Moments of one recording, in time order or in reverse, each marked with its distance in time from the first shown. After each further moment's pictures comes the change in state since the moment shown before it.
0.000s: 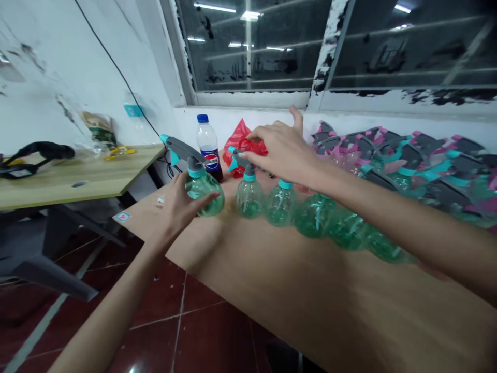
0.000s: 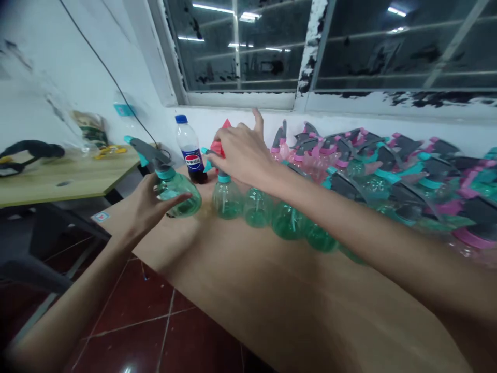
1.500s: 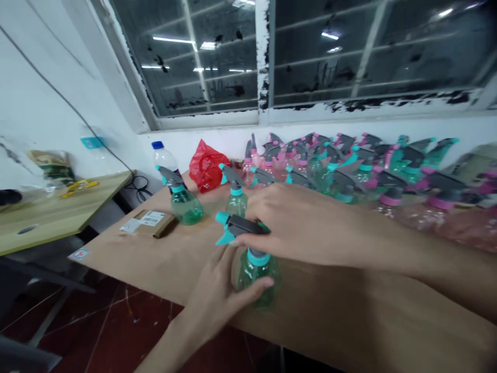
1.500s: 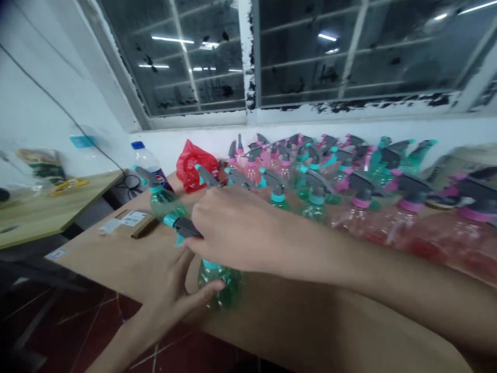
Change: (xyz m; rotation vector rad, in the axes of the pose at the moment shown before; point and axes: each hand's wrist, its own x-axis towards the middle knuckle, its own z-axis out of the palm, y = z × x) left_hand -0.111 0.148 0.038 -0.151 -0.454 0.250; right_hand -0.111 -0.026 -0.117 0.079 -0.380 -0.048
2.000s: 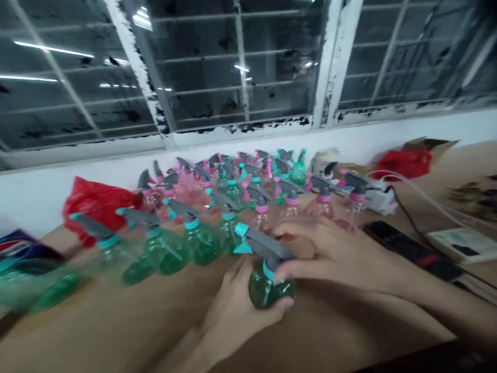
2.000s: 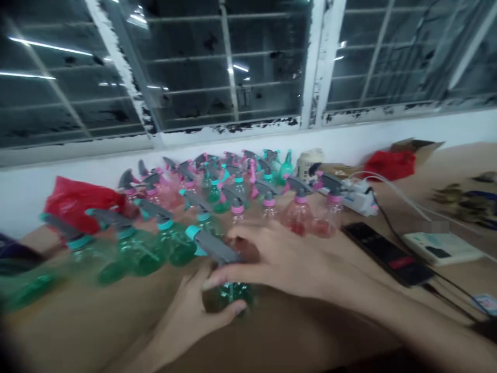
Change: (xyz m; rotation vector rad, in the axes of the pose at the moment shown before) left_hand 0.088 0.140 0.133 -0.210 -0.329 0.168; right_hand -0.214 0.077 -0.050 0.324 0.093 0.579
